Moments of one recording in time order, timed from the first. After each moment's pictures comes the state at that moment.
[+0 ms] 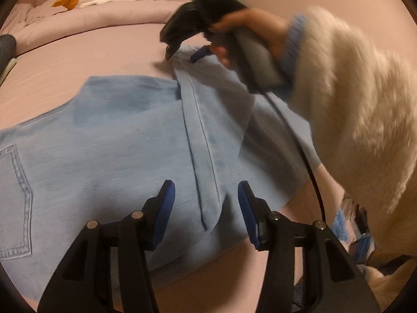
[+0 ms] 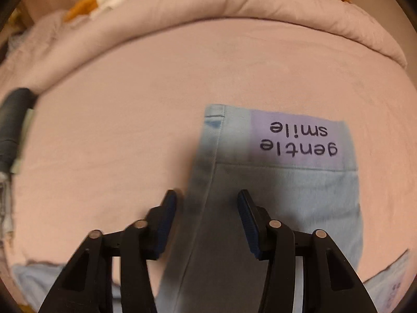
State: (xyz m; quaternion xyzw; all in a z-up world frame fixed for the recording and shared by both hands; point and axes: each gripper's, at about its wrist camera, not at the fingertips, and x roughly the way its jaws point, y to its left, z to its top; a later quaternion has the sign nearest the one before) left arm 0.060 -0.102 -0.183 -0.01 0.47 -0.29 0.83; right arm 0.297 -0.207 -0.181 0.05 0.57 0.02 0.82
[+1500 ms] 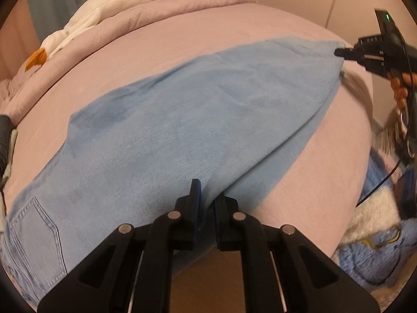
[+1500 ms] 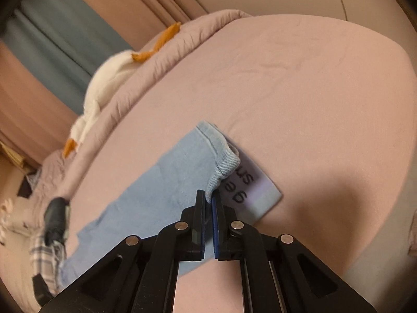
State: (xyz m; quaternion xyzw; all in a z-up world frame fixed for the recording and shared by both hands) left arm 0.023 -0.149 -0.185 0.20 0.45 -0.29 0.82; right arm 0.010 -0.481 -0.166 0.35 0.38 -0.08 0.85
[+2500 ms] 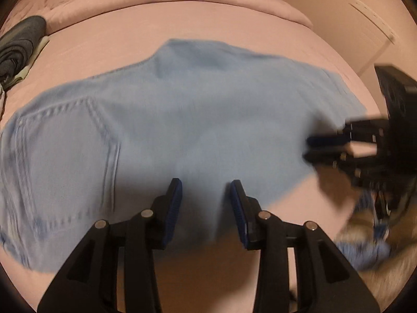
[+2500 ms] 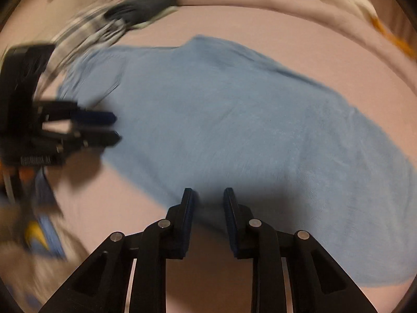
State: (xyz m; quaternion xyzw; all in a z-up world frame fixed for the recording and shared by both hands) left arm 0.034 -0.023 -0.176 0.03 0.52 -0.23 0.82; right arm 0.070 -0.202 -0.175 -0.10 0.51 0.30 0.80
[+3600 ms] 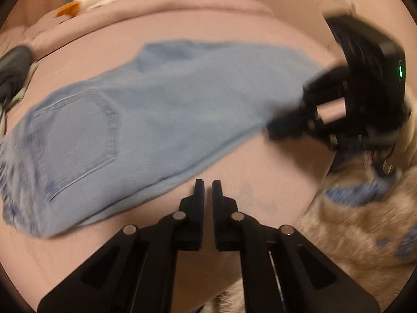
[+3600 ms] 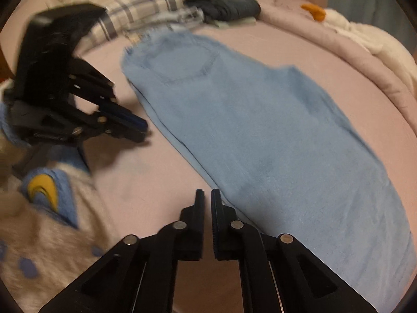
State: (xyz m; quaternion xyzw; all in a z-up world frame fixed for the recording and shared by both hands) left arm -0.014 0.010 -0.164 0.06 0.48 -0.29 0.83; right arm 0.022 -0.153 -0.154 -0.19 0.41 0.43 0.78
